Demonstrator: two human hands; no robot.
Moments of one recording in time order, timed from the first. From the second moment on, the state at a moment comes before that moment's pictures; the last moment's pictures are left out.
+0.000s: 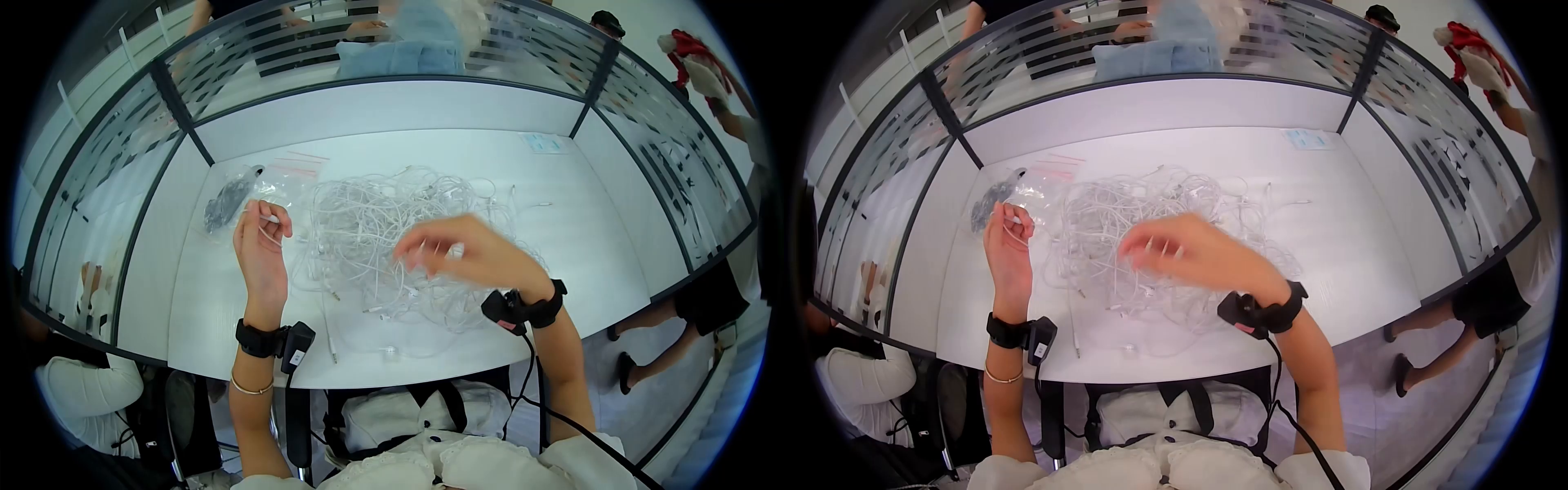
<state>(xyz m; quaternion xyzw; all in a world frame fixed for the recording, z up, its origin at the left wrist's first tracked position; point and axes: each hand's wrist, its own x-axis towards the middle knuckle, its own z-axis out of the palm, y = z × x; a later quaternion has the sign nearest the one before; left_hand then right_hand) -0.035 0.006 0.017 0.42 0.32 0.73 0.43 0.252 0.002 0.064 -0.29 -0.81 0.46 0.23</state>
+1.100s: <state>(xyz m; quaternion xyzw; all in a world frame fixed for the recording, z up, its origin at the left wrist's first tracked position) -0.032 0.006 0.015 0.43 0.33 0.72 0.43 0.264 0.003 0.058 -0.26 -0.85 0.46 0.06</state>
